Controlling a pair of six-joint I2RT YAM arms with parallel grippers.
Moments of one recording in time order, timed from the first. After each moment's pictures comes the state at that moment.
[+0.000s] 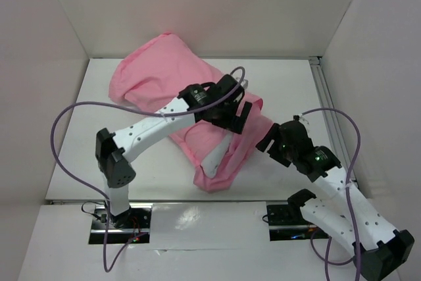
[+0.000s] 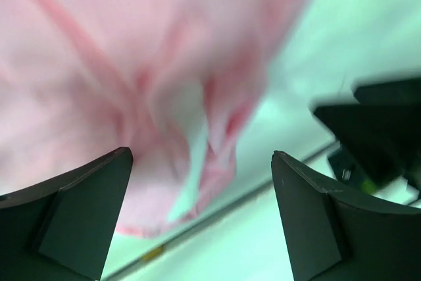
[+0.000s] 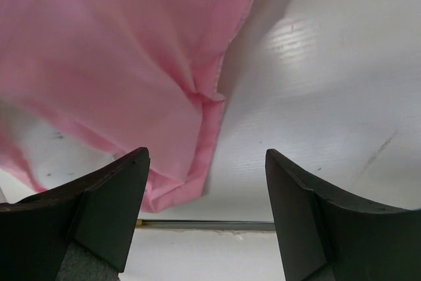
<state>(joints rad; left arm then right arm) -0.91 1.87 1.93 -0.99 -0.09 -0.47 0.47 0.75 0.72 -0.81 0.15 0.94</state>
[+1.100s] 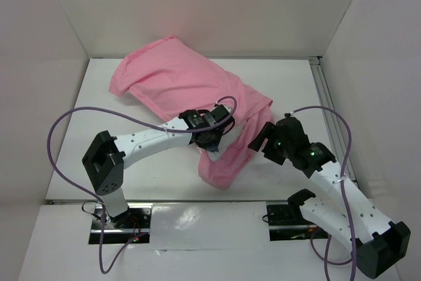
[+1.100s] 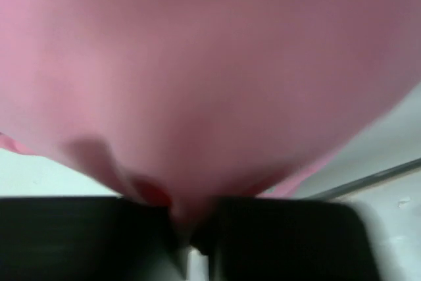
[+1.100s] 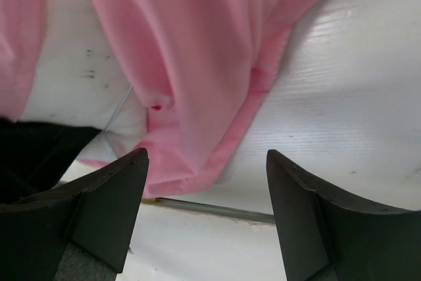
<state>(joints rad) -0.97 1.72 1.43 -0.84 -0.24 -0.54 0.45 0.79 0.70 -0.74 0.01 0.92</state>
